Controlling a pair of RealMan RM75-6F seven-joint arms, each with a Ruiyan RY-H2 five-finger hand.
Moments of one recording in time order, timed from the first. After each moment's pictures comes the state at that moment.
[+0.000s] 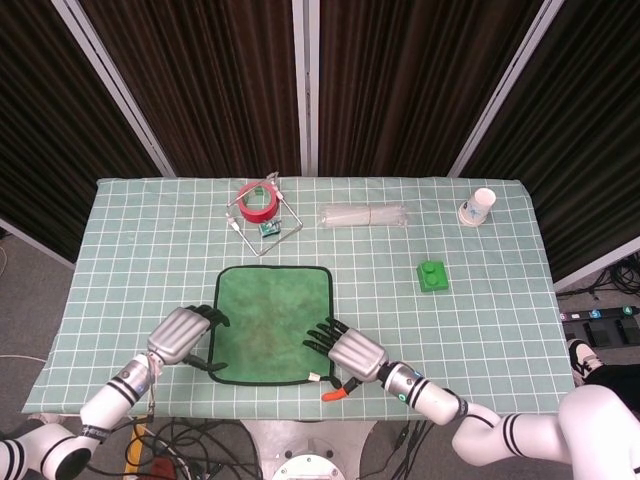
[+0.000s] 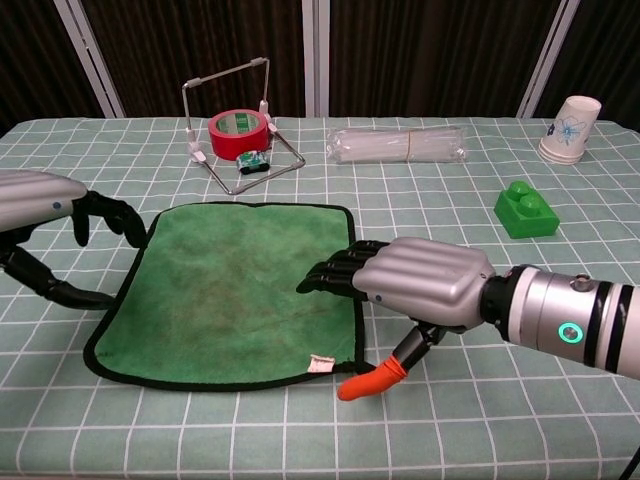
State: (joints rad) left arm -0.55 -1.32 0.04 -1.64 1.42 0.97 0.13; right arm 0.78 -1.66 -0.07 -1.38 -1.56 0.88 -0.19
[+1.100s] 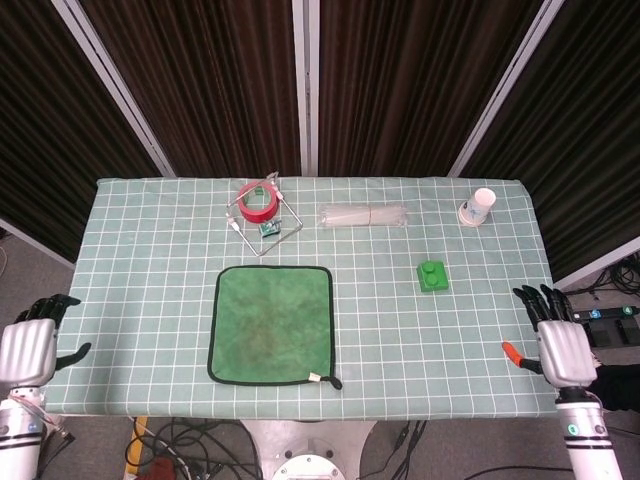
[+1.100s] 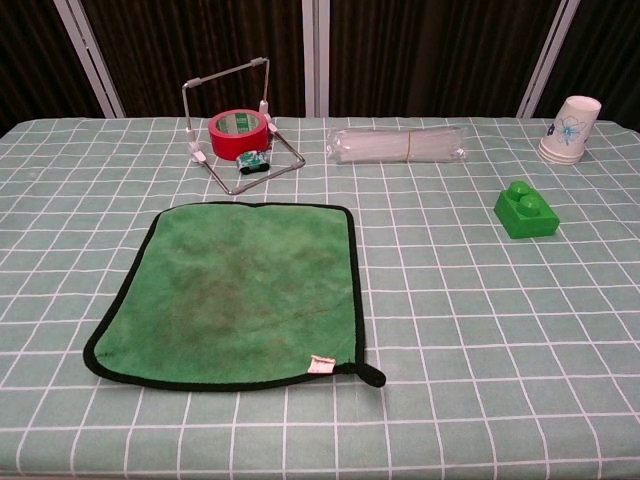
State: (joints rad) left arm -0.14 -1.26 0.00 -1.60 1.29 1.56 0.18; right arm 0.20 -1.20 -0.04 -1.64 -1.37 1.50 -0.07
